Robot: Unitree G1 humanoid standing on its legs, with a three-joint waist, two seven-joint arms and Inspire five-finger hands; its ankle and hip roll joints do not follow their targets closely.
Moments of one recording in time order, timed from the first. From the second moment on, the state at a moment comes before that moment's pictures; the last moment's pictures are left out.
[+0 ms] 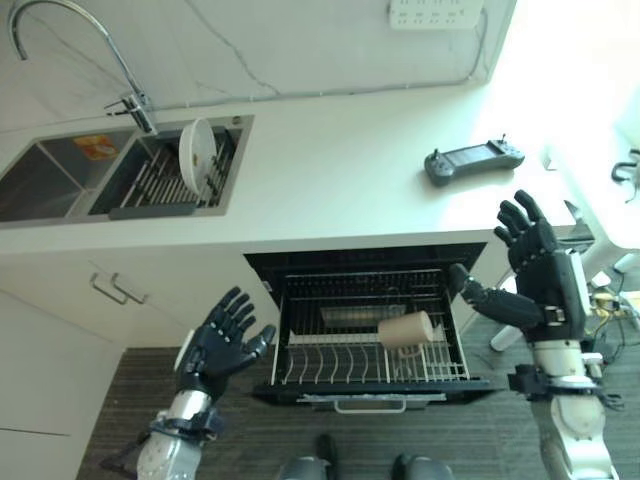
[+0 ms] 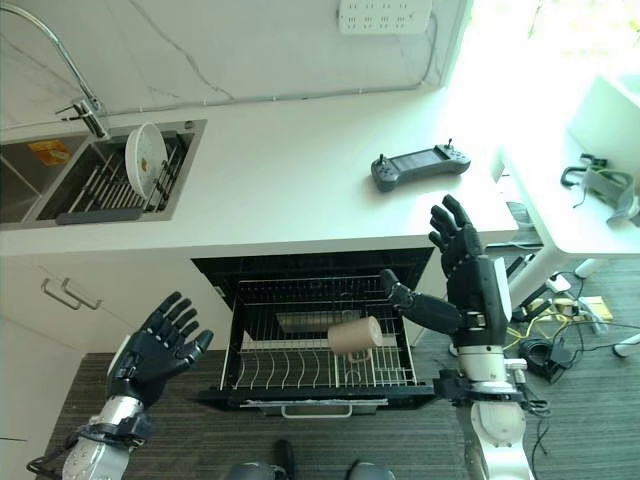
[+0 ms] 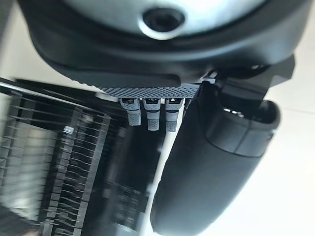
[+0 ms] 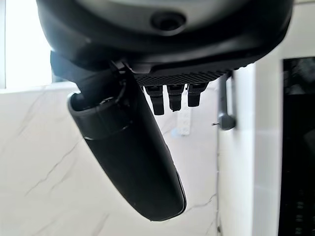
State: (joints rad) left arm 0.29 0.33 0.08 0.04 -0.66 -0.25 -0.25; right arm 0.15 -0.42 -0.04 -0.11 0.36 -0.53 0.01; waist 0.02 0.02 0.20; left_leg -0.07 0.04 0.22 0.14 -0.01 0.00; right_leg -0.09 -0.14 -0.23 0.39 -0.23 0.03
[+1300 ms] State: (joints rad) left arm 0.18 0.29 0.05 0.37 -0.40 -0.39 0.11; right arm 0.06 -0.40 -0.01 0.05 0.47 -0.44 -0.12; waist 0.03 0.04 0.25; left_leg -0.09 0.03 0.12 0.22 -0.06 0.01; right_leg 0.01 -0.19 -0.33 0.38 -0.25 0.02
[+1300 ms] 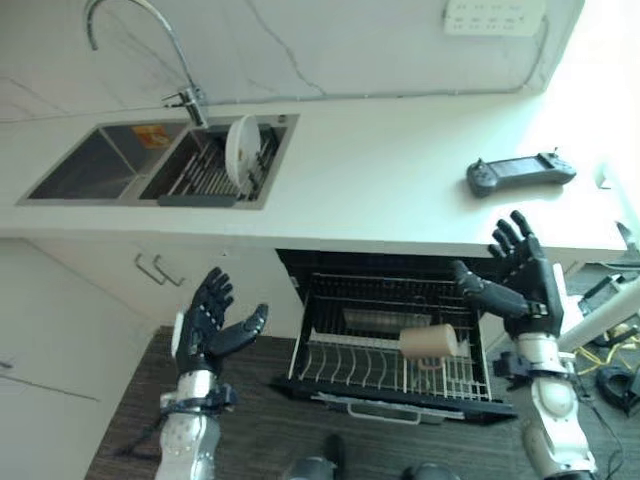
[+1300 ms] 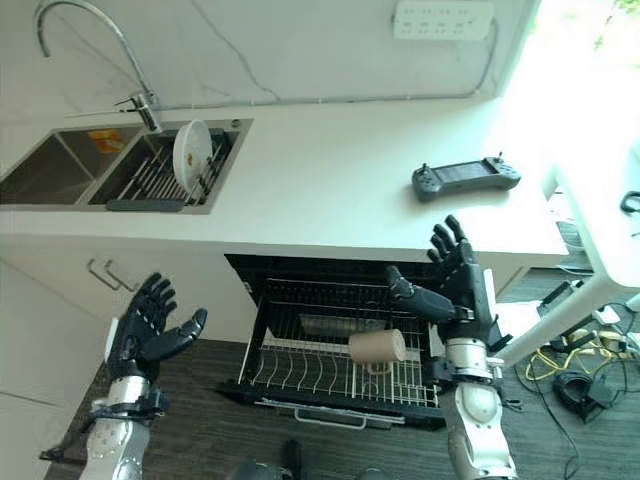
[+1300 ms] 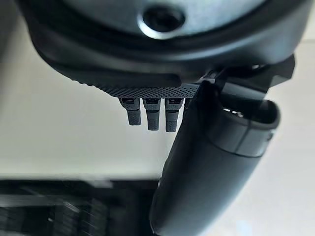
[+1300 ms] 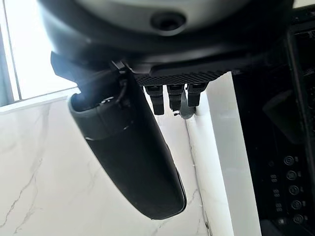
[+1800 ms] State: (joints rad) left arm 0.20 0.18 0.08 0.94 -0.47 -0.27 -0.01; right arm 0.06 -0.39 -0.10 -0.02 0.47 -0.47 -0.17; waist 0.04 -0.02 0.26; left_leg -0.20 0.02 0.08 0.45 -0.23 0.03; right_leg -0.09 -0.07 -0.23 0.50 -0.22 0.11
